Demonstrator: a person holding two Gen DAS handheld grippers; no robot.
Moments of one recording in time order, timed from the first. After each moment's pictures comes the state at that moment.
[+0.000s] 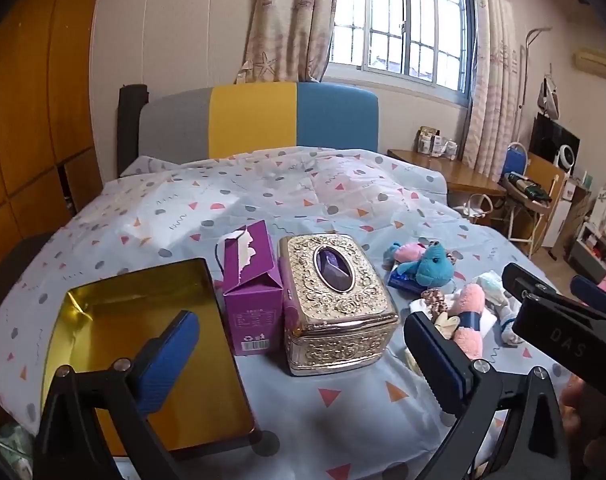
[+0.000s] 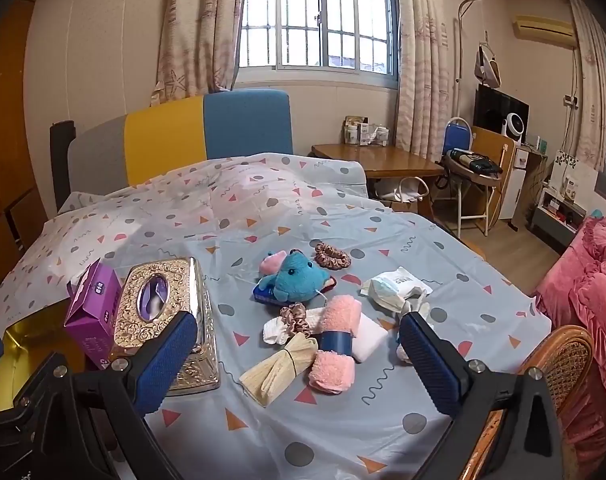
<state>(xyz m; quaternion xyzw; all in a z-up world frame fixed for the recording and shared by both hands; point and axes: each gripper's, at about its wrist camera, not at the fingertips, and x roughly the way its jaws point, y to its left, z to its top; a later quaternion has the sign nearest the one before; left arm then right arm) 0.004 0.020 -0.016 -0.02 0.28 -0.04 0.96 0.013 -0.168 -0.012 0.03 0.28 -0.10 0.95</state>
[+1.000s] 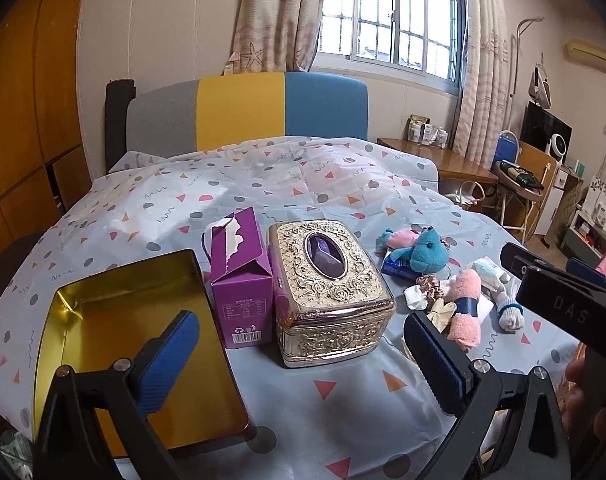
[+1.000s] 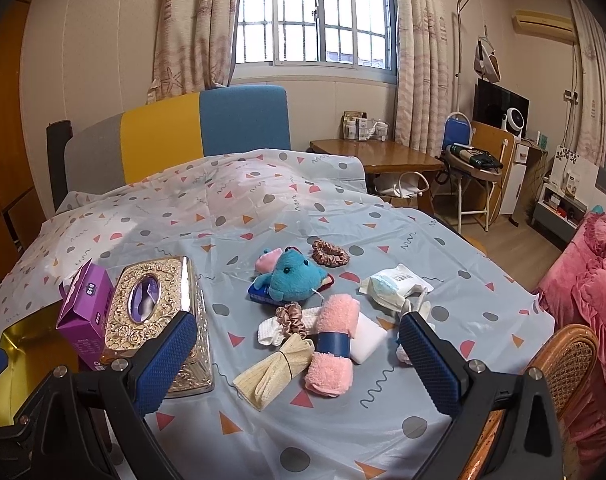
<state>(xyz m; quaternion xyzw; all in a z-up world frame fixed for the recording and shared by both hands) 0.010 0.018 -0.029 0.00 0.30 -0.05 0.95 0.023 -0.181 -0.020 0.04 0.28 -0.11 0.95</state>
